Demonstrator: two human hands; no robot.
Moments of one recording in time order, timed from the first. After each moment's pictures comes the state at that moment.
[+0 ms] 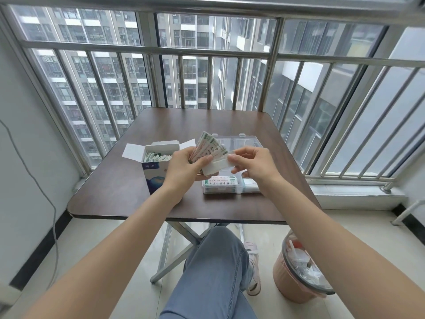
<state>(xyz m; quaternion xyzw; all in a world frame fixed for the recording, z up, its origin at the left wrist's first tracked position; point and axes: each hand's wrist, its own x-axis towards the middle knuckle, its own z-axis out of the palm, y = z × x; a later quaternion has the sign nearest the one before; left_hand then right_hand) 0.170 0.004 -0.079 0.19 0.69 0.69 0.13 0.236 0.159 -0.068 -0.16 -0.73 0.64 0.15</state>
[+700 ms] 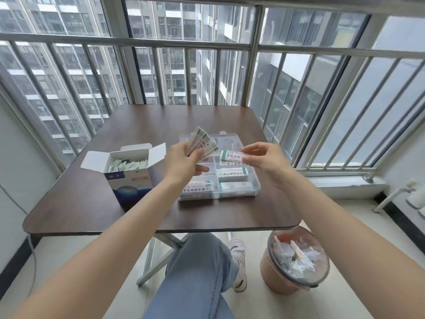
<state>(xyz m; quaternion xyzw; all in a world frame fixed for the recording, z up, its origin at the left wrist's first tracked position) 0.149 0.072 -0.082 0.17 0.74 0.64 0.11 0.238 0.254 -0.076 -0.21 -0.74 0.62 0.16</state>
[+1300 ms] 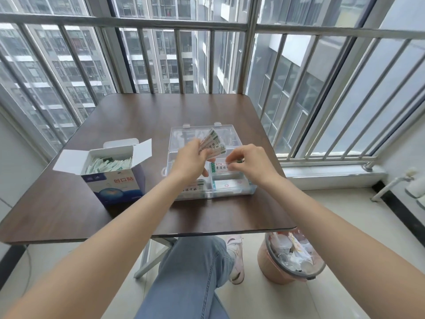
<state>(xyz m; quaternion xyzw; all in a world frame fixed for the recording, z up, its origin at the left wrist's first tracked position) 0.133 0.113 -0.101 0.26 0.85 0.44 0.12 0.215 0.256 -0.103 -0.15 -0.93 0.32 0.11</state>
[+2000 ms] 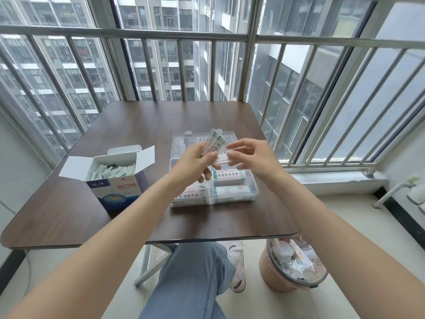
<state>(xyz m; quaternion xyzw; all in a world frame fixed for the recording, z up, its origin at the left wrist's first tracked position) 0.142 0.102 -0.084 0.28 0.74 0.57 0.23 0.223 0.252 -0.076 -0.16 -0.80 0.56 0.15</state>
